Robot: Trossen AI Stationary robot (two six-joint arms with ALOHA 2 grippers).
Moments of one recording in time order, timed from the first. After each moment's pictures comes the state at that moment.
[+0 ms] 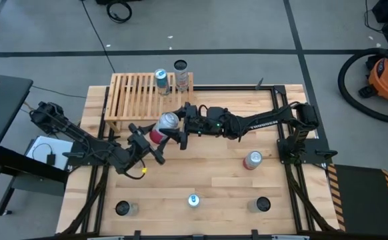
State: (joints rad) left arm -0.51 1.18 0.69 0.50 -1.29 0.13; right arm 0.02 1.81 1.34 0.62 0.08 0.25
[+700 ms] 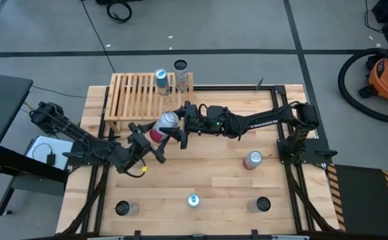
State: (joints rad) left arm -0.50 1.18 0.69 0.53 -1.29 0.14; right arm 0.00 1.81 1.34 0.62 0.08 0.23
